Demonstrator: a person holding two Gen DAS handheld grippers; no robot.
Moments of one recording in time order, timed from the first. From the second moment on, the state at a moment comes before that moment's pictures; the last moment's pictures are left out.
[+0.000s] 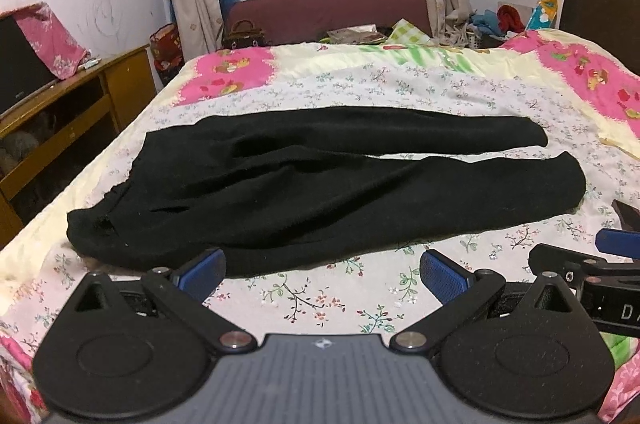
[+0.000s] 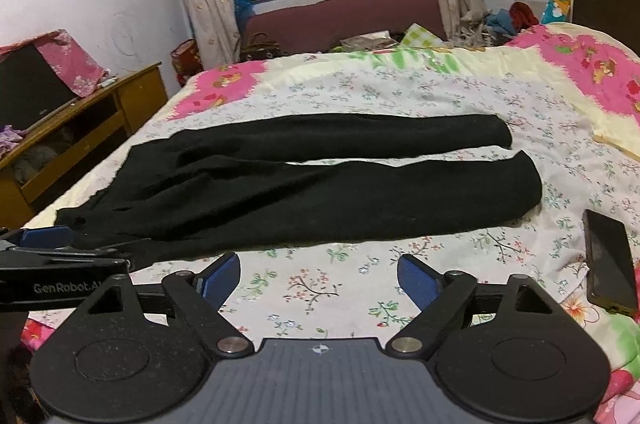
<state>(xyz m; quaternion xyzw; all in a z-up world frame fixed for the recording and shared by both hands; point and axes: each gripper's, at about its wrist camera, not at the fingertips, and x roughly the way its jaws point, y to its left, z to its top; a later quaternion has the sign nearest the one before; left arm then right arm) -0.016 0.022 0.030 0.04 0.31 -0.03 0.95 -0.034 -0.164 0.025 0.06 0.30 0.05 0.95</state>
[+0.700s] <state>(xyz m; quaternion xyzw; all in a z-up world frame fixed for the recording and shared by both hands) 0.121 0.062 0.010 0.08 0.32 -0.07 0.94 0.096 -0.167 0.019 0.02 0.34 0.11 0.94</state>
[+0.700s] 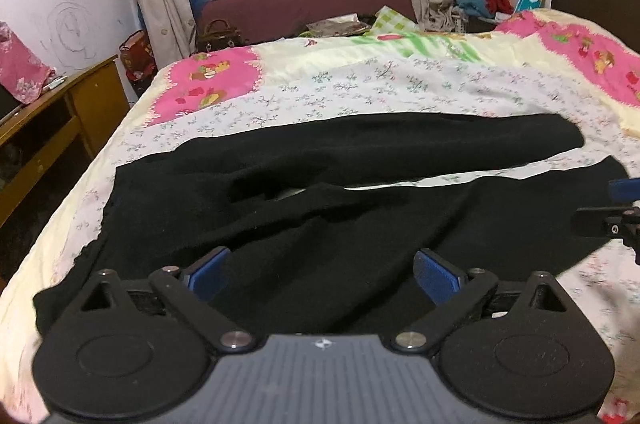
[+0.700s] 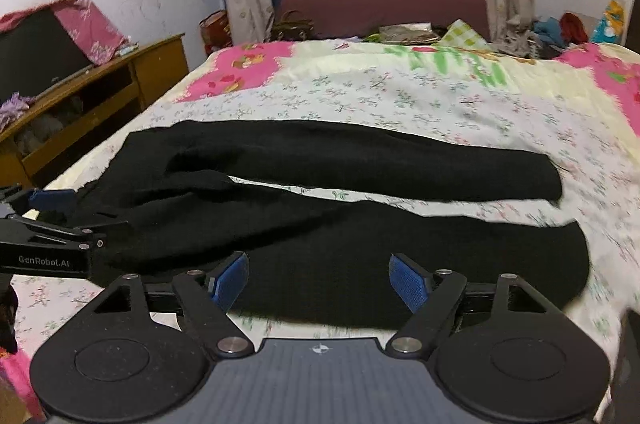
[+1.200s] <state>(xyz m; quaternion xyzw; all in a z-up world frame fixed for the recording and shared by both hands) 0.207 0.055 -0.019 0.11 0.32 -0.12 0.93 0.175 -0.150 -0.016 -0.02 0.36 0.17 0.92</state>
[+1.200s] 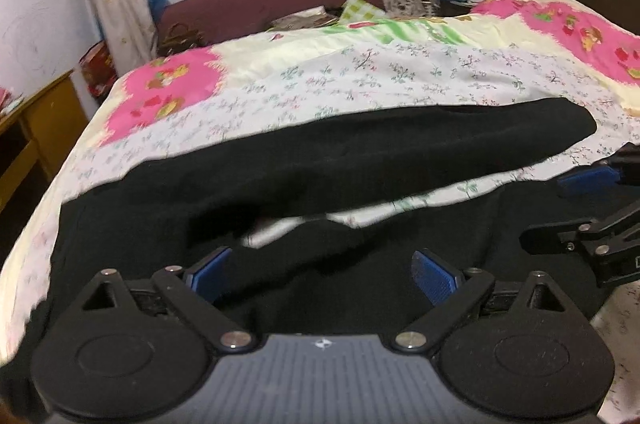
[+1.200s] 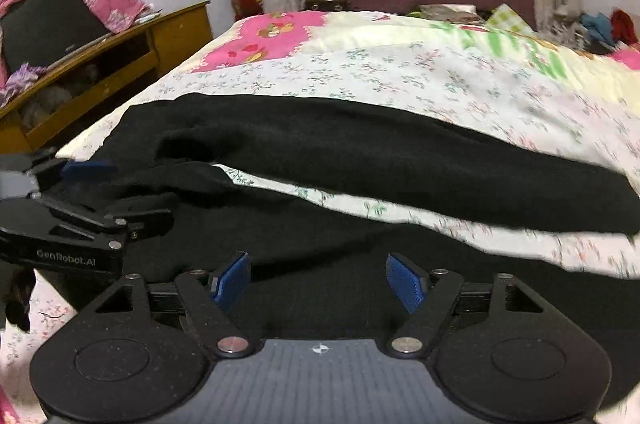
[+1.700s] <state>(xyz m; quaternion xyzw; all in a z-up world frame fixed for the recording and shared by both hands) 0.314 0.078 0.001 0.15 0.33 -0.14 0.92 0.304 -0.144 0.002 -0.09 0.38 0.23 0.89</state>
